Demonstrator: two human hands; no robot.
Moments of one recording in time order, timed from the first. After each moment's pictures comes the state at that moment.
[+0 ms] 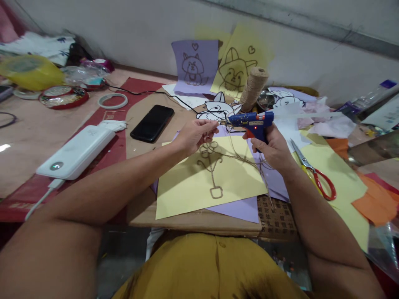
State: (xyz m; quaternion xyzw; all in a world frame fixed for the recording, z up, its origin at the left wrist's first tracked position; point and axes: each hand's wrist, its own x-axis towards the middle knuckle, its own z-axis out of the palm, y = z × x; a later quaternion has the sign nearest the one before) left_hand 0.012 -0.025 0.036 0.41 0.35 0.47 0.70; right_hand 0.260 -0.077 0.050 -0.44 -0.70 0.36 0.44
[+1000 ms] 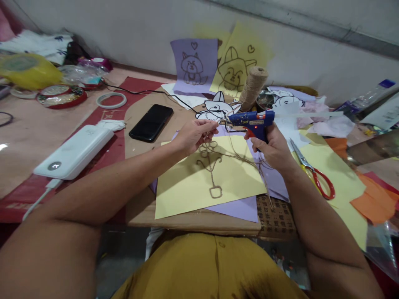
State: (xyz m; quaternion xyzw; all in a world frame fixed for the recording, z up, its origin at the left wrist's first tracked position) left_hand 0.011 -0.025 0.033 0.41 0.34 0.47 0.70; right_hand 0.260 -0.078 0.056 -0.45 -0.71 0.34 0.43
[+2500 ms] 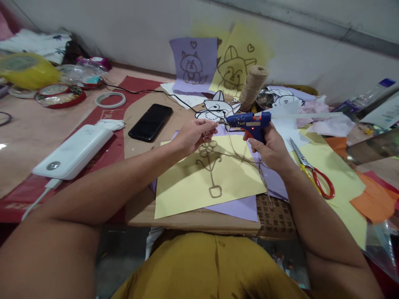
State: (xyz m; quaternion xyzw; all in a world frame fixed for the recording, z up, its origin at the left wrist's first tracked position) left_hand 0.012 -0.026 0.034 0.41 0.35 0.47 0.70; right_hand 0.263 -0.075 0.046 -0.46 -0.74 0.28 0.41
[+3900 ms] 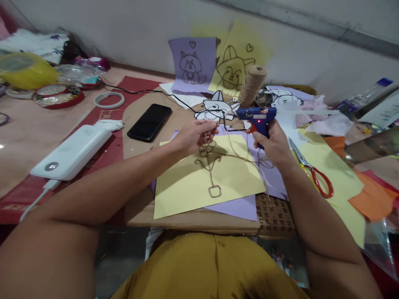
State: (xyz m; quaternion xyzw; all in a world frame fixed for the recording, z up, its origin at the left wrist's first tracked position) left_hand 0.012 -0.028 0.034 0.40 0.32 0.45 0.73; right_hand 0.269 -0.062 0.042 -0.49 -0.65 0.33 0.48
